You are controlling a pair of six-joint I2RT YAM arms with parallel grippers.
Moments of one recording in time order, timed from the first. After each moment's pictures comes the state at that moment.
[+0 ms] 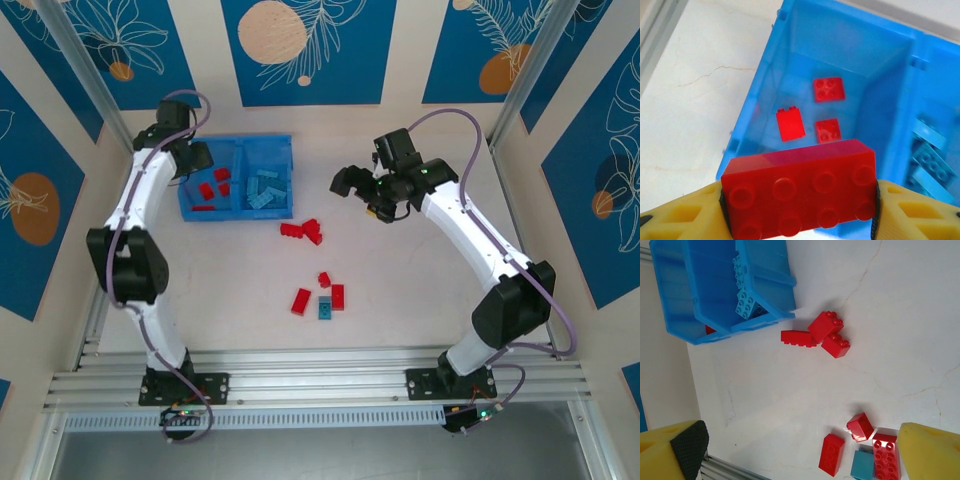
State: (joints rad) left arm -0.04 1.98 1.95 -0.93 -0.11 -0.38; right arm 0.44 1.58 1.57 -0.92 -0.28 0.81
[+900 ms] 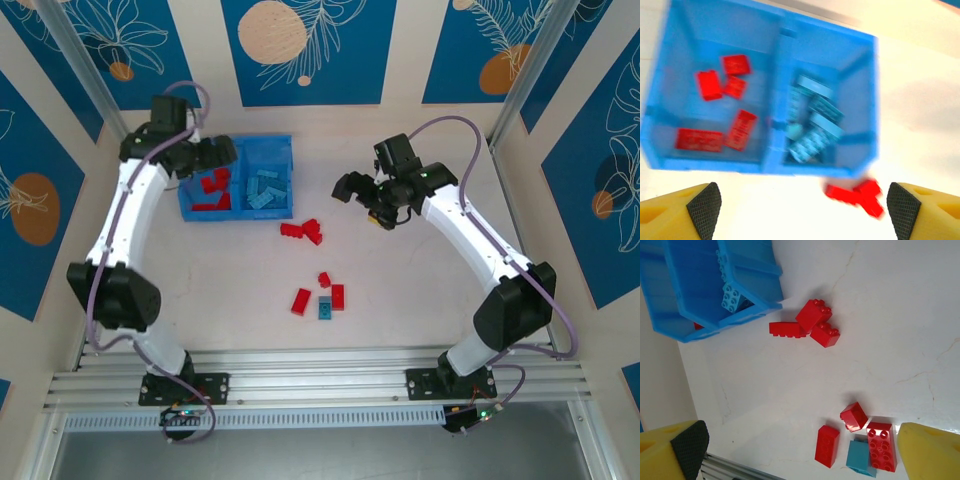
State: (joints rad) left arm -0.17 1.67 1.82 -0.99 0.14 -0.34; right arm 0.44 1.58 1.53 -0.93 -0.28 0.85
